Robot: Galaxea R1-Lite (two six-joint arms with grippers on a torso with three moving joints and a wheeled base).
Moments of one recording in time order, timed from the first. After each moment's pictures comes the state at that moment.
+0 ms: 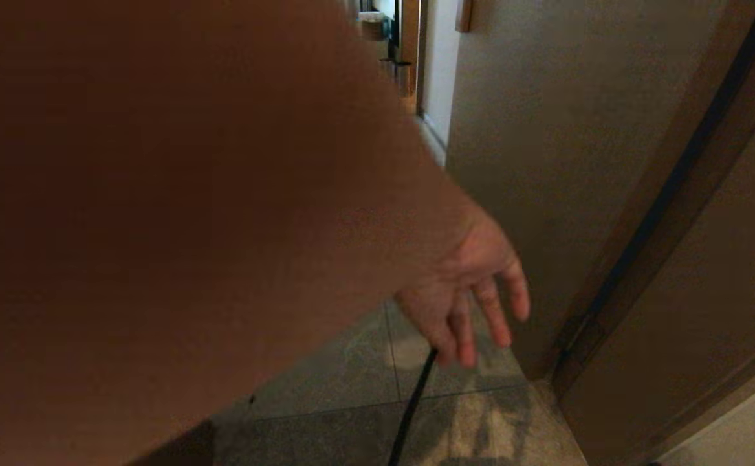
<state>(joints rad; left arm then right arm) 0.00 0.00 0.00 -0.02 0.00 0.02 0.00 0.00 0.00 0.00 -0.01 0.00</state>
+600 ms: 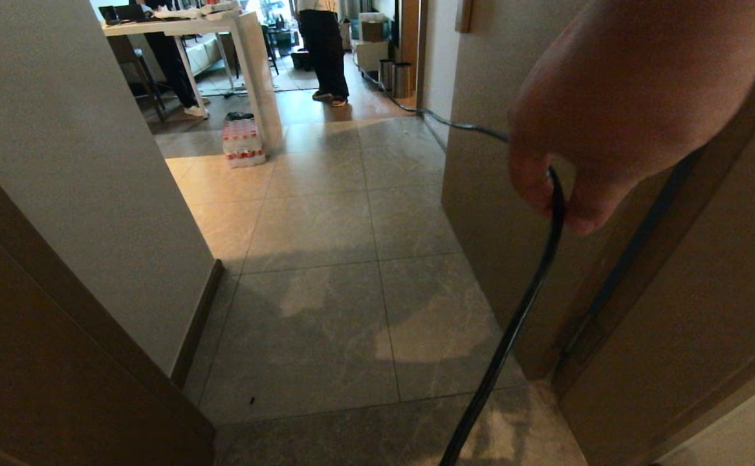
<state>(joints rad) 0.00 0.00 0.00 -0.02 0.00 0.03 0.00 0.00 0.00 0.00 -0.01 0.00</state>
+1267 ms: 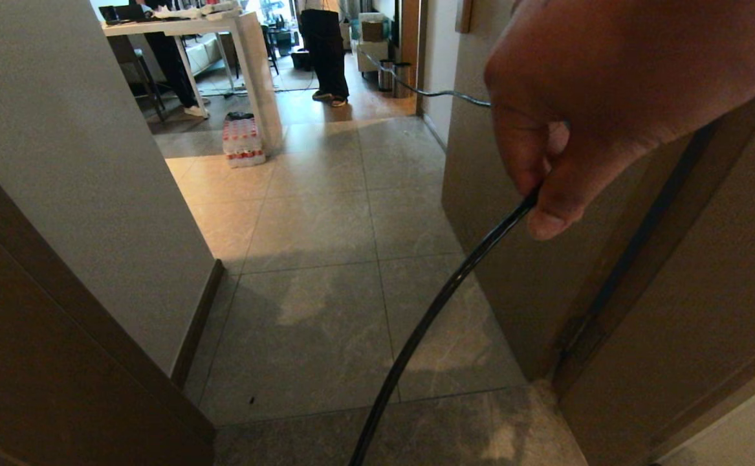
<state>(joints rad) 0.00 0.00 0.00 -0.02 0.00 0.03 0.00 0.00 0.00 0.00 -0.01 0.00</state>
